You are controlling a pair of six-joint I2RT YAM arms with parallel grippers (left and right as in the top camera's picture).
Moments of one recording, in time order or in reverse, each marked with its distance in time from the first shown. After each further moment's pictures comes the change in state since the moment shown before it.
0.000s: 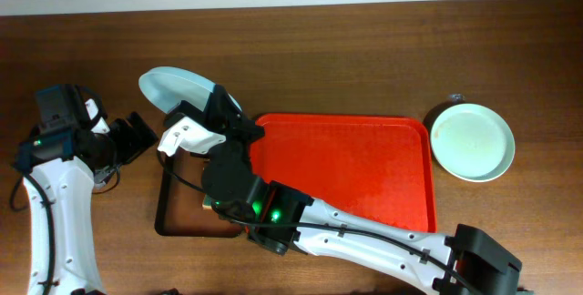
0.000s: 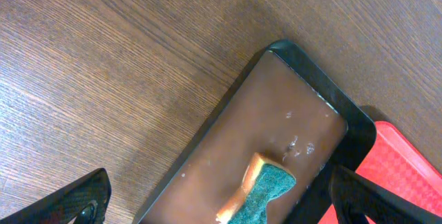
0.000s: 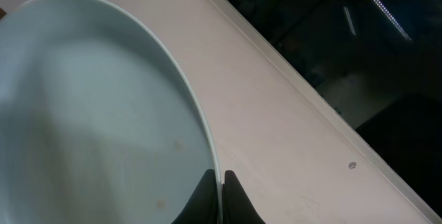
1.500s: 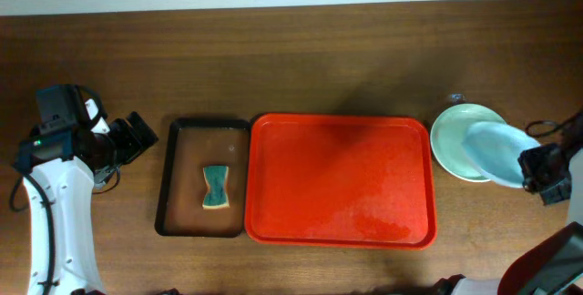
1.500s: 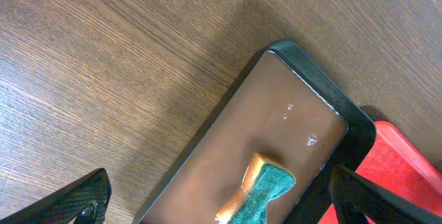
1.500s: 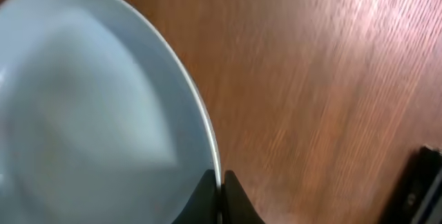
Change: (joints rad) left arm 0.000 0.000 0.000 0.000 0.000 0.000; right arm -1.803 -0.171 -0.139 -1.486 -0.854 1.442
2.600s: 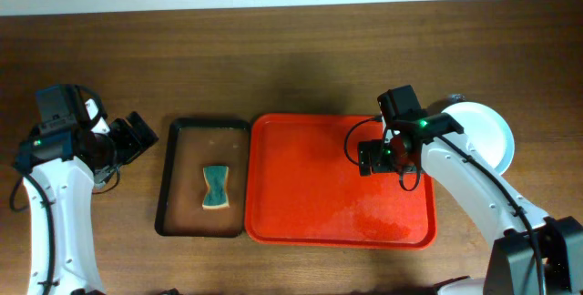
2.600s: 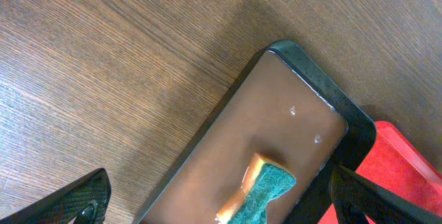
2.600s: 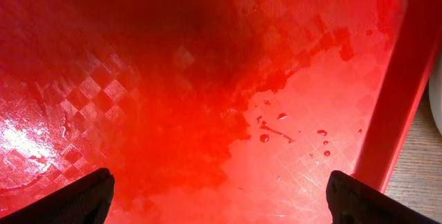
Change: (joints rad) left arm 0.000 0.000 0.000 0.000 0.000 0.000; right arm 0.914 -0.003 -0.136 0.184 -0.102 -0.473
